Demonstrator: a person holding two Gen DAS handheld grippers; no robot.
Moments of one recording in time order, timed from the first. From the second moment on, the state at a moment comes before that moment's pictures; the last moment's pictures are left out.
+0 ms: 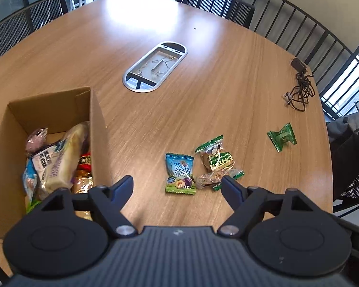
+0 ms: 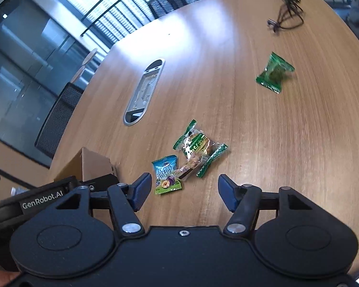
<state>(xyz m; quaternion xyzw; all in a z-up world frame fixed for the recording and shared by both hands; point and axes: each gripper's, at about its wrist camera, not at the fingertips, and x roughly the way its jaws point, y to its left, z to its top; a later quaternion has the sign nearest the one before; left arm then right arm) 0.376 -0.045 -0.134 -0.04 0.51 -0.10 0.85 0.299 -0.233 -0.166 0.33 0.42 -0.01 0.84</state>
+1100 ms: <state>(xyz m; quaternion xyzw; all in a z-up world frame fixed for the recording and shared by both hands) 0.462 -0.061 -0.217 -0.07 0.61 -0.09 0.78 0.354 -0.222 -0.252 0.49 0.42 -0.13 0.75</state>
